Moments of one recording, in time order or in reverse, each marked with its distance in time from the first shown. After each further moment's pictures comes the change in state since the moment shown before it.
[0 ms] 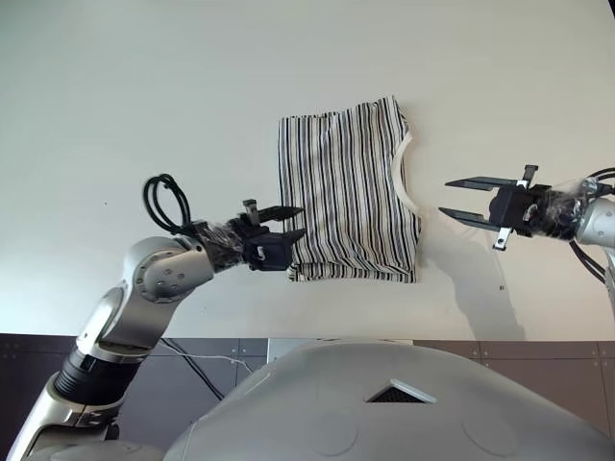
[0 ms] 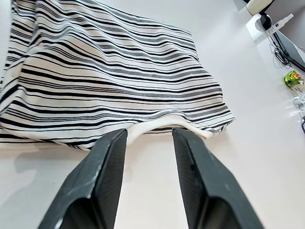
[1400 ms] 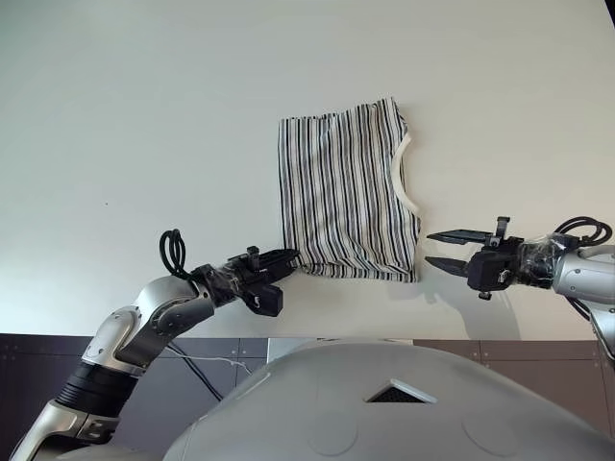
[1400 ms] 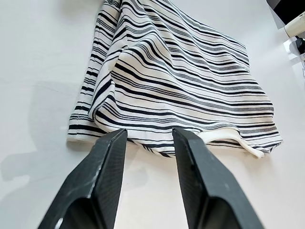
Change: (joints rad) left arm 0.142 0.013 -0.099 0.360 0.325 -0.531 0.266; right arm 0.183 -0.037 0.094 -0.012 -0.131 -0.245 -0.075
